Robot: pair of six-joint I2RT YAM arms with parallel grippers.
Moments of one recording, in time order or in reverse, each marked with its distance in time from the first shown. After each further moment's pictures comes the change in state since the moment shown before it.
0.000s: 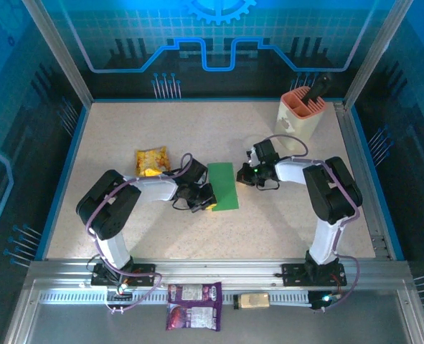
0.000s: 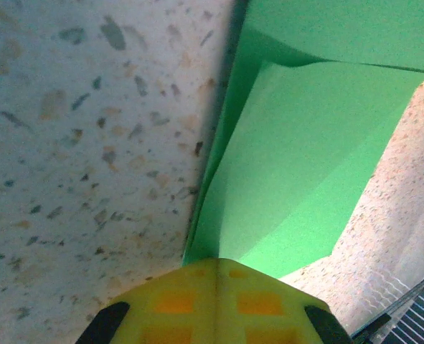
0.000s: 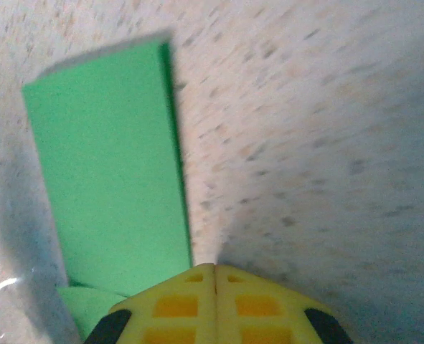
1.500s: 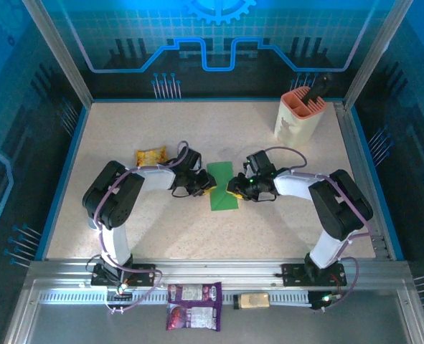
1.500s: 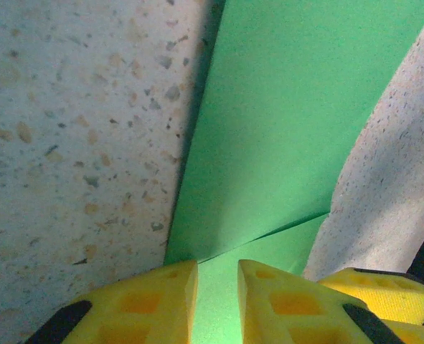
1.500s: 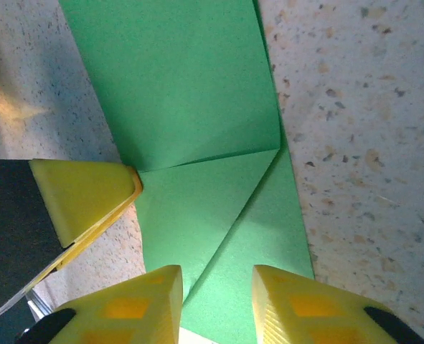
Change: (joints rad) left arm 0.120 0.099 0.071 0.146 0.027 0.049; right arm 0.138 -0.143 -0.143 0.033 -0.039 0.303
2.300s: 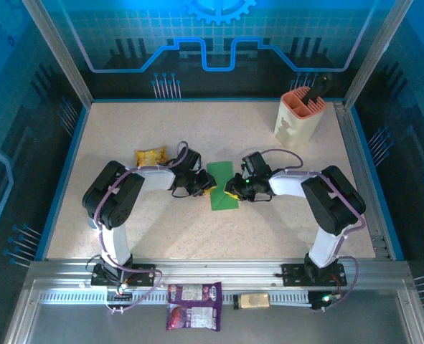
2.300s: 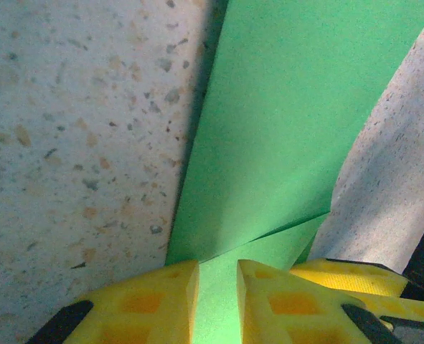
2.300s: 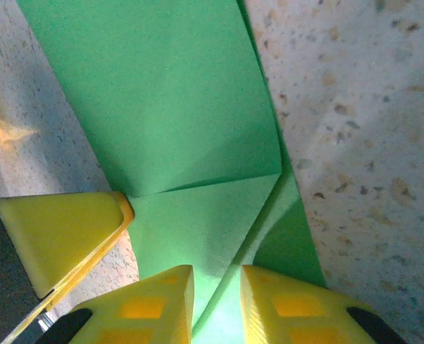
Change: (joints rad) left arm 0.003 0.000 -0.011 0.022 0.000 -0.008; right arm 0.023 0.064 0.014 0.061 0.021 0.089
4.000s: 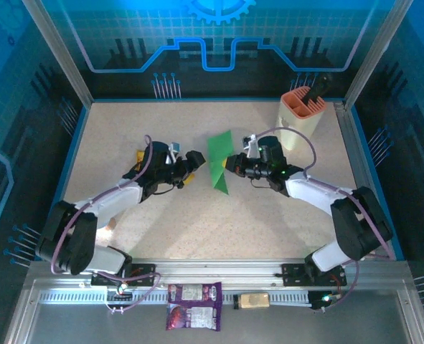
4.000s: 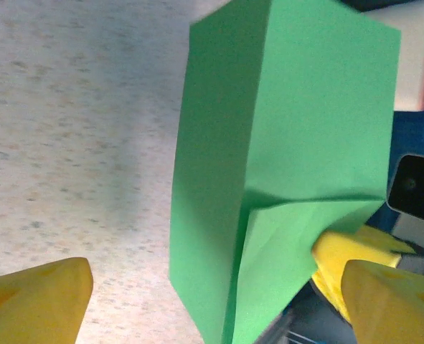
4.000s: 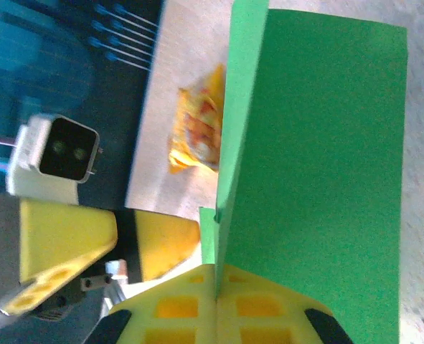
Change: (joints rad) left arm 0.117 -0.485 -0.217 0.156 0.044 -0.075; right arm -0.058 -0.275 -0.020 0.256 -0.122 -0.137
